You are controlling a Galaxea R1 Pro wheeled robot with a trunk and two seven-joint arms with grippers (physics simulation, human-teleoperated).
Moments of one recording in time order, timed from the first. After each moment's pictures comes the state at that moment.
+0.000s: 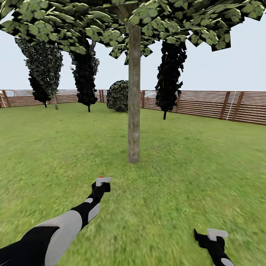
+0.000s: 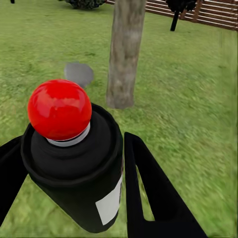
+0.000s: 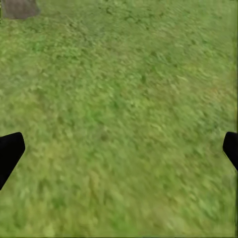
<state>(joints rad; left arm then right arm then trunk) -0.90 -0.09 0.01 -0.04 0.03 -0.45 -0.02 -0.39 -0.18 -0.04 -0.36 -0.12 -0.32 -0.04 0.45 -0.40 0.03</state>
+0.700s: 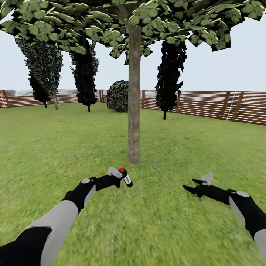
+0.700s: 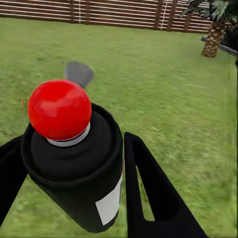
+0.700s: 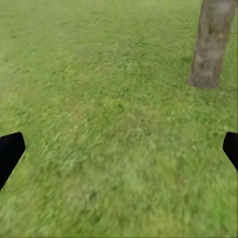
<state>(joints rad) -0.90 -0.05 0.00 -0.39 -0.10 -0.12 -0.87 -0.65 -0.40 -0.04 -0.73 -0.13 0.12 0.93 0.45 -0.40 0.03</state>
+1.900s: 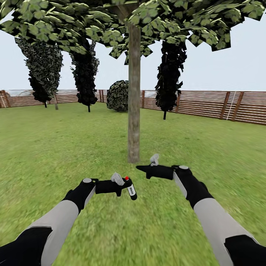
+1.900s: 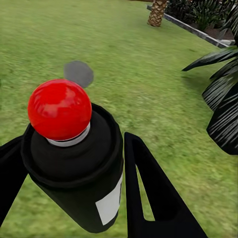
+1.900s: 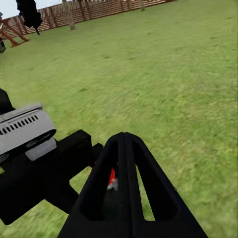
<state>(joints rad) -0.91 -0.05 0.01 -0.39 -0.21 -0.04 -1.11 -0.87 -0.01 0.15 -0.75 -0.12 0.28 1.00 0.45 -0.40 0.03</state>
